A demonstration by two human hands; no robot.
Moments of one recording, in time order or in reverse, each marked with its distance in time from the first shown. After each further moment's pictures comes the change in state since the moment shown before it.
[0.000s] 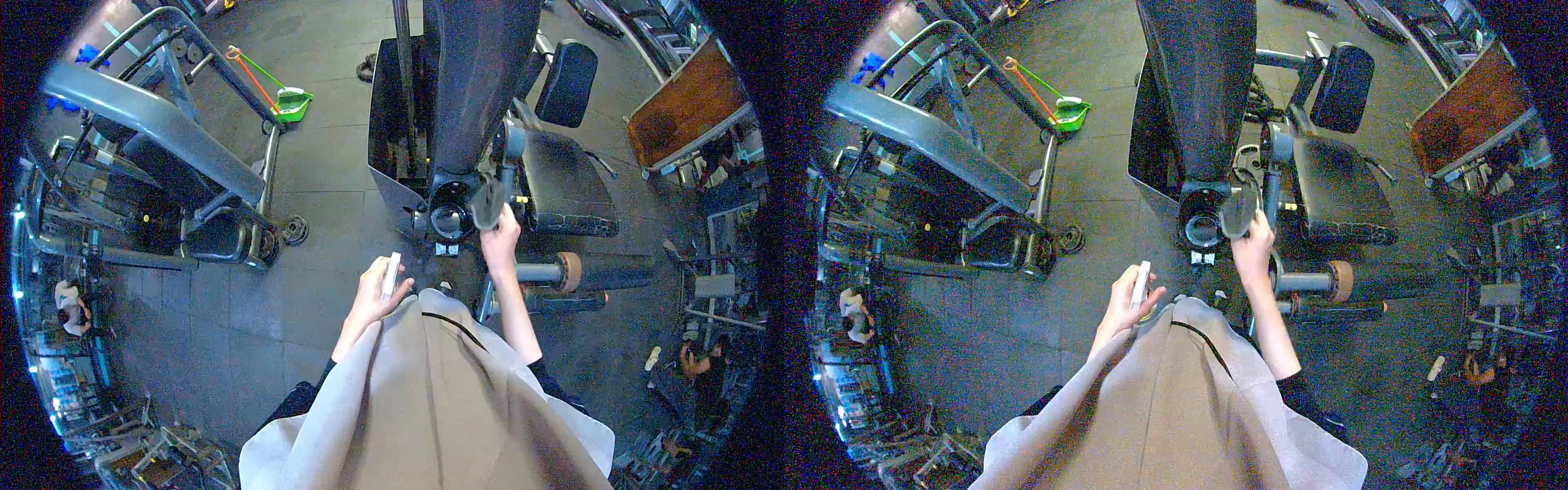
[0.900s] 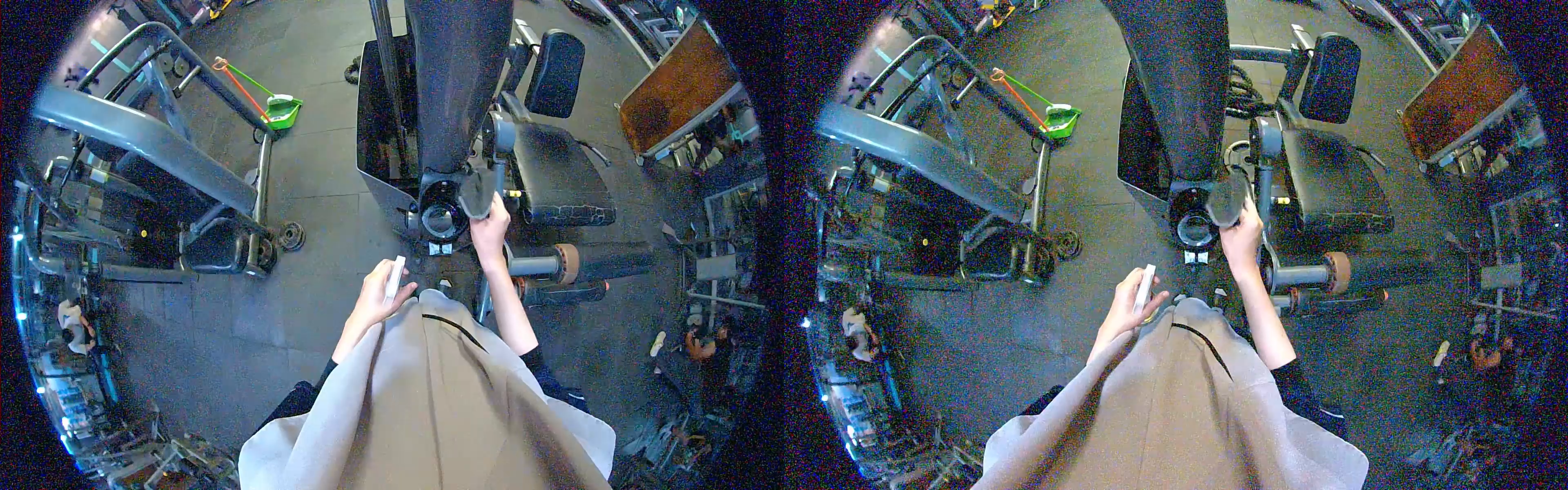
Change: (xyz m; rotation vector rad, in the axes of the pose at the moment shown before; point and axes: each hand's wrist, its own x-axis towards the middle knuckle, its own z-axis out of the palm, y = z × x) left_hand 0.007 0.010 0.004 -0.014 -0.132 -0.009; right_hand 0.012 0.004 0.015 0.044 0.121 0.018
